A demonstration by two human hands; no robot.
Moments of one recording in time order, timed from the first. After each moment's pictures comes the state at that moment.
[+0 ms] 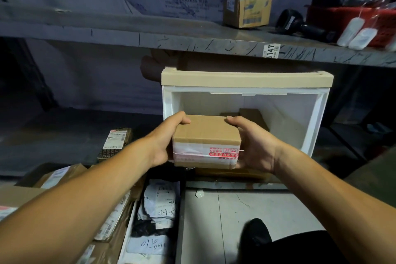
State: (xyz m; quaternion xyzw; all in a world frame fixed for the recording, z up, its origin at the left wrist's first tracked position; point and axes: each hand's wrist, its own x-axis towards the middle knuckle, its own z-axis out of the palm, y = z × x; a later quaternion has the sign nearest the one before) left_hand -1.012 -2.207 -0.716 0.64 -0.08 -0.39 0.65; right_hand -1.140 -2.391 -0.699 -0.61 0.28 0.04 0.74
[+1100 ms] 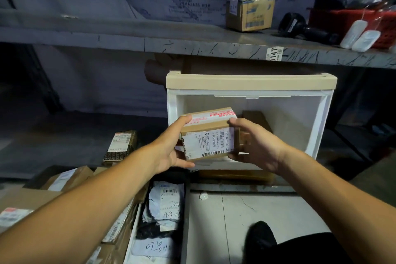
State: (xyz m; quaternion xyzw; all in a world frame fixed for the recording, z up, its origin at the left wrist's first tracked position) left_hand -1.023 -2.205 -0.716 0.66 -0.07 -0.36 0.65; right_hand -1.144 -2.384 -0.694 -0.67 0.22 -0.02 0.71
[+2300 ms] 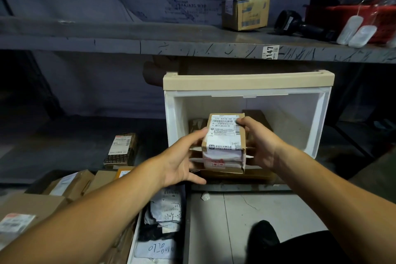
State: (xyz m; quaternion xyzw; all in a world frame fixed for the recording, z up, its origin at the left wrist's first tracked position) left_hand -1.044 -2.211 -0.729 0.60 -0.11 -0.46 0.64; right_hand -1.133 -2.395 -0.704 -0.62 0.33 -0.06 0.71
